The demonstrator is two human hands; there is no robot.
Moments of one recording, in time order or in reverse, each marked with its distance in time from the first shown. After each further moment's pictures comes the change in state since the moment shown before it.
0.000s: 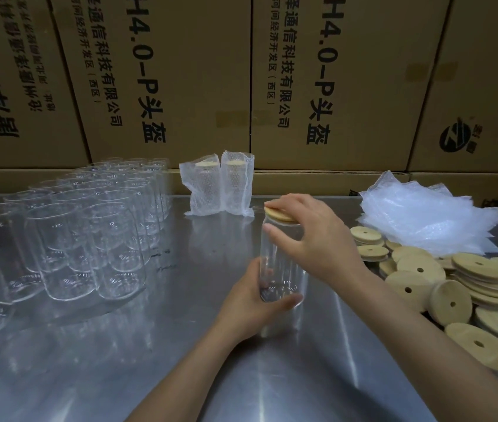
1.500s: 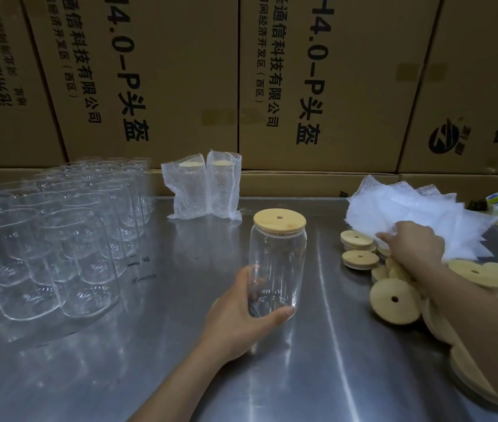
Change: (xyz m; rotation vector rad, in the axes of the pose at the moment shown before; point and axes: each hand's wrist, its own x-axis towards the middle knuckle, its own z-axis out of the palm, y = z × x) left_hand 0.005 -0.001 0.005 0.046 -0.027 0.007; right_hand 0.012 0.209 -0.026 -0.570 -0.090 0.814
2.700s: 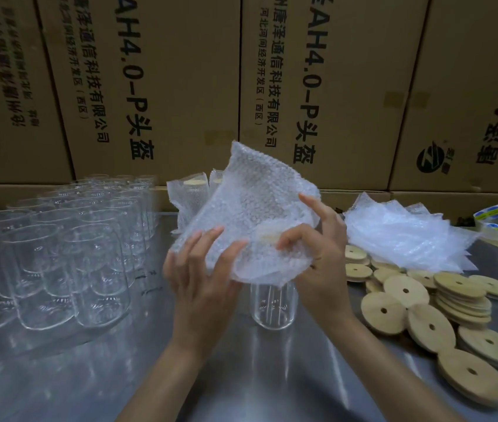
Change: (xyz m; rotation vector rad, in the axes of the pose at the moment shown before) left_hand 0.002 0.012 -0.039 0.727 0.988 0.758; right_hand -0.173 -0.119 -0.061 1.100 0.351 -0.740
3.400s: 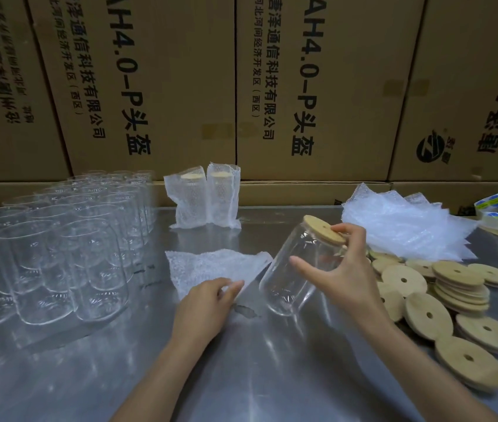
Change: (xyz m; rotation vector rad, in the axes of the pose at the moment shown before) left_hand -0.024 -0.014 0.012 -0.254 -0.901 -0.700; right_hand -0.020 0.028 -0.038 -0.082 -0.113 0.505
